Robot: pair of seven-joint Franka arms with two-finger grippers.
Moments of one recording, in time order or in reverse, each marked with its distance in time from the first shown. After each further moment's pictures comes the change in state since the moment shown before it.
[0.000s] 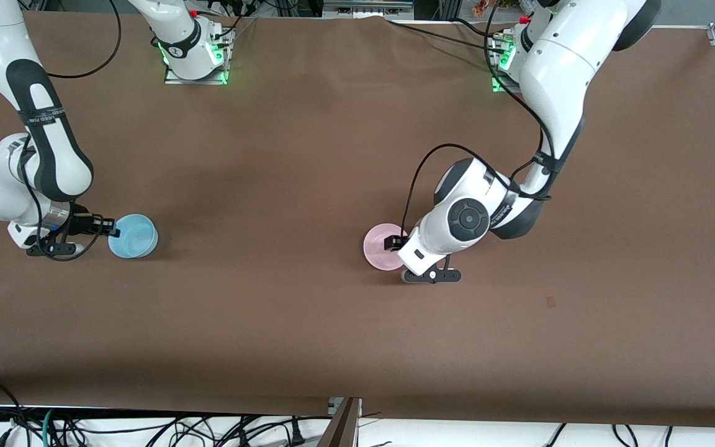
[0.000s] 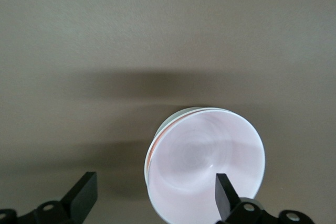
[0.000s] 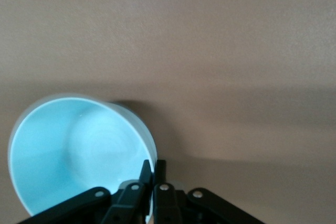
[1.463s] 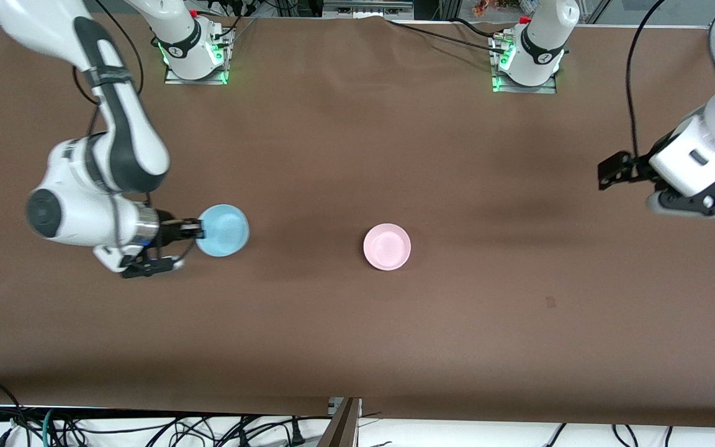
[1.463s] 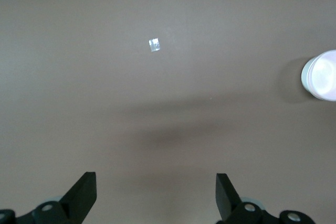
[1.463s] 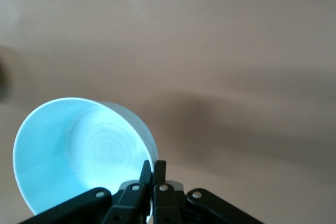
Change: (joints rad) left arm 0.218 -0.642 0.260 -0.105 0.042 -0.566 0.565; right arm 0.359 -0.024 0.117 0.337 0.017 -0.426 0.456
